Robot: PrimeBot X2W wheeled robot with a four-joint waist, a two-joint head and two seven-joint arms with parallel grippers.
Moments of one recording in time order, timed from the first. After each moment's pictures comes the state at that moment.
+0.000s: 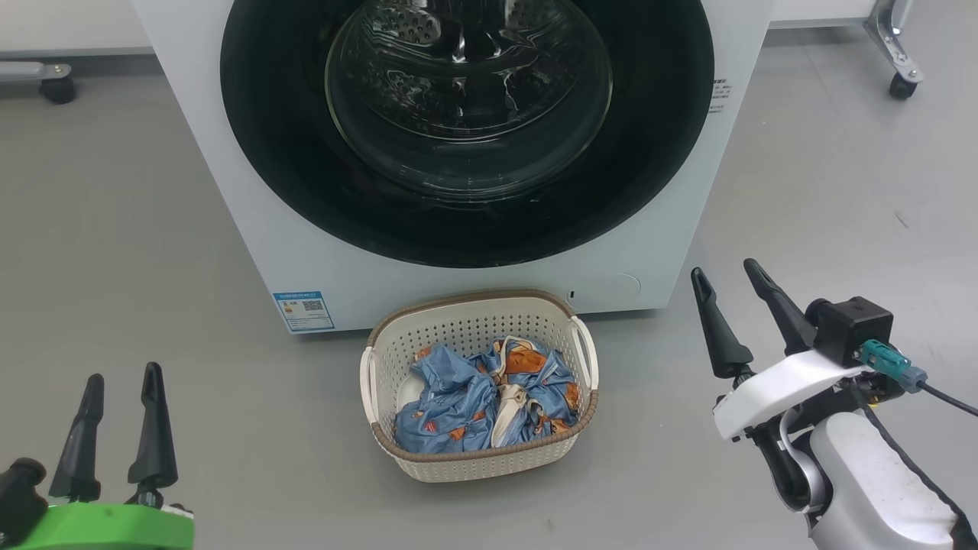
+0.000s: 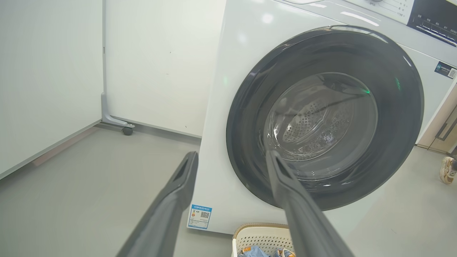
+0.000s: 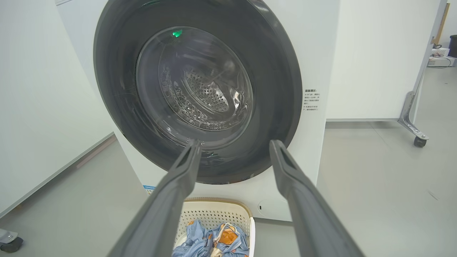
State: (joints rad) left arm -0.04 0.26 -0.14 0.07 -0.57 -0.11 -0.25; right arm -0.28 -0.26 0.44 0.30 0.57 0.07 -0.25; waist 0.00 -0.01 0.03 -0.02
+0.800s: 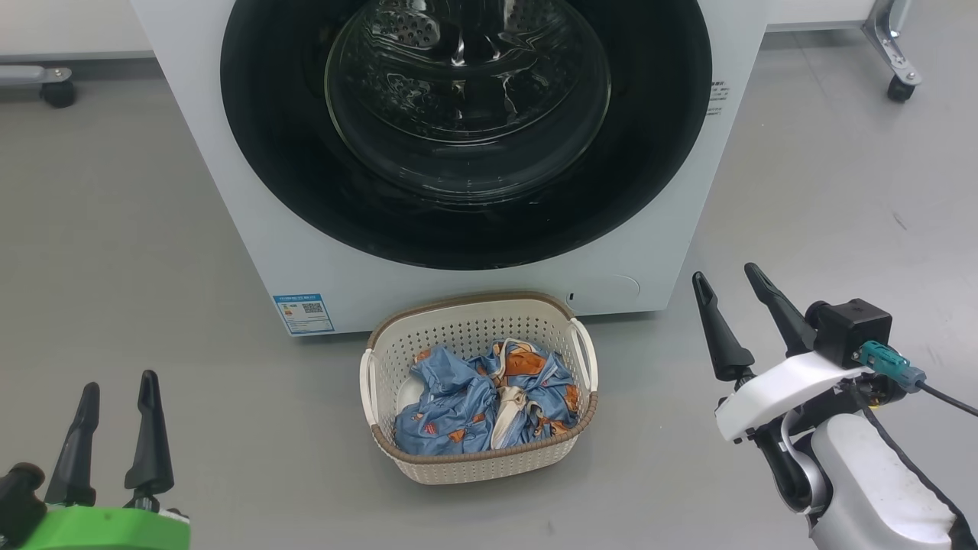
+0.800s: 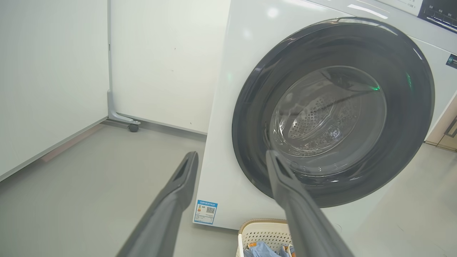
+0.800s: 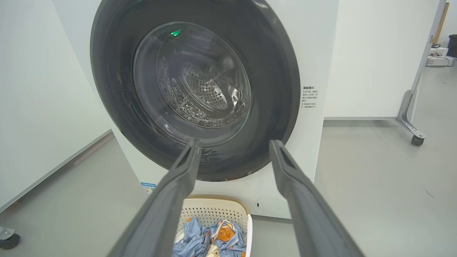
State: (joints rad) left arm -0.04 0.25 -0.13 0.10 -0.55 -0.11 -0.25; right arm -0.28 -0.25 0.43 0.34 0.53 0.09 -0.25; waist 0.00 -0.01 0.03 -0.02
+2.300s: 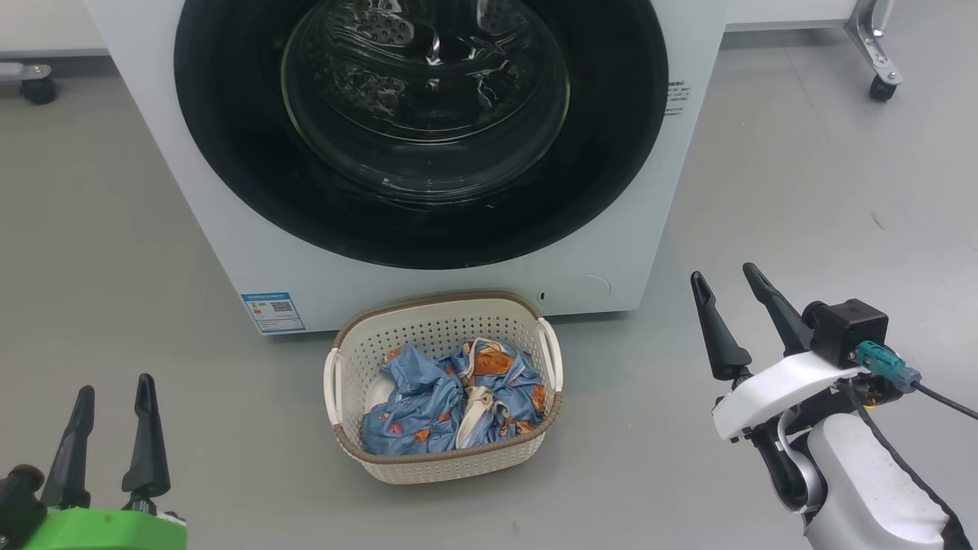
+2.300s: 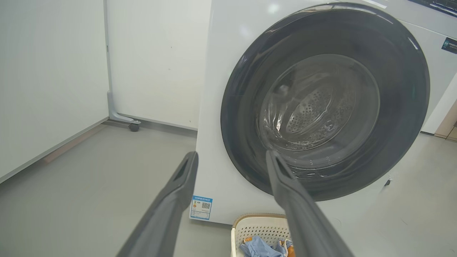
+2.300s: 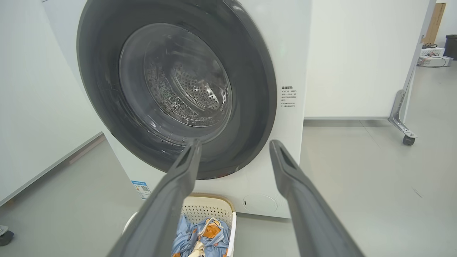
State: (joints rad) left arm -0.04 0.25 -0.10 0.12 -0.51 -0.12 -0.25; right arm -0.28 -0.22 0.39 0.36 0.49 0.11 -0.25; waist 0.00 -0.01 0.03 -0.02
